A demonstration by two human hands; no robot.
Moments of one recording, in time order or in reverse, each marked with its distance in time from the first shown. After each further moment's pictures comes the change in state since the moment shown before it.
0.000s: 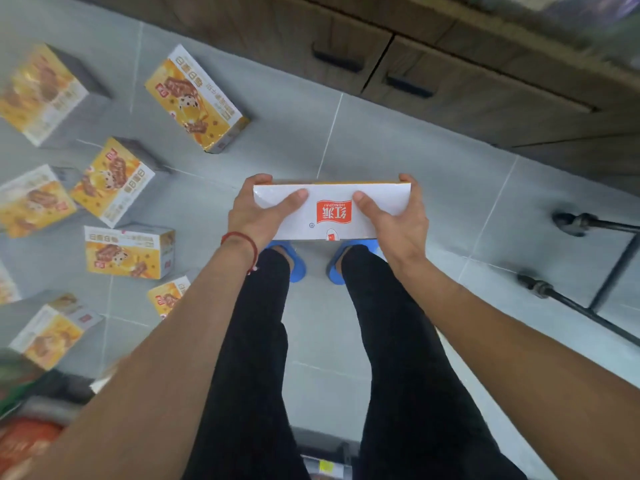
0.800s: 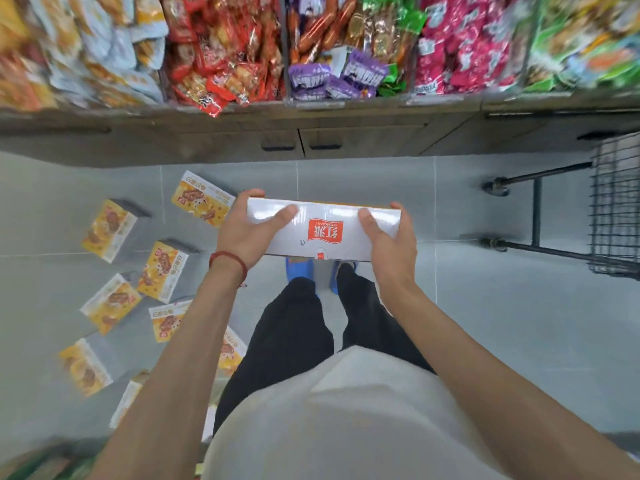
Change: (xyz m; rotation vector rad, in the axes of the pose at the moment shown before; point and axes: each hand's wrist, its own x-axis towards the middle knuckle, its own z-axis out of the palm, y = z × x) left_hand -0.223 0.157 -0.045 0.319 -0.120 0.364; right_hand -0.199 -0.085 -0.149 0.477 0.191 0.072
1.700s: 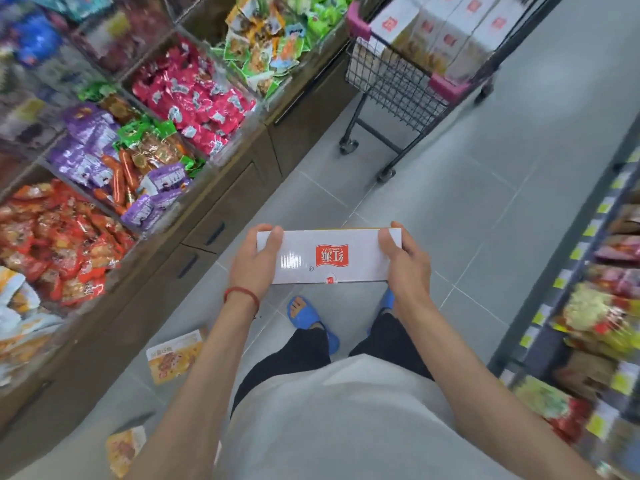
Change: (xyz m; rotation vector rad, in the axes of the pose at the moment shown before) left_hand -0.118 0.089 0.097 0.416 -0.488 0.421; right_hand -0.128 0.087 -0.133 0.605 0.699 0.115
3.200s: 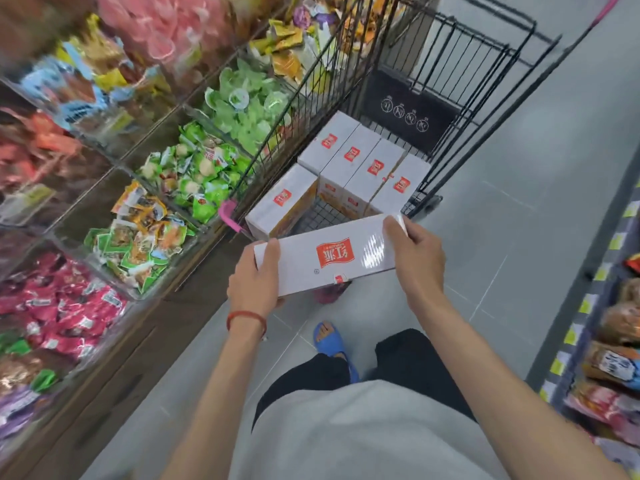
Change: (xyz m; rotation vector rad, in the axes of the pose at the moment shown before) left_hand 0.201 0.424 0.298 -0.011 0.155 0.021; right_hand 0.432 -0.364 -0.143 -0.172 -0.003 -0.184
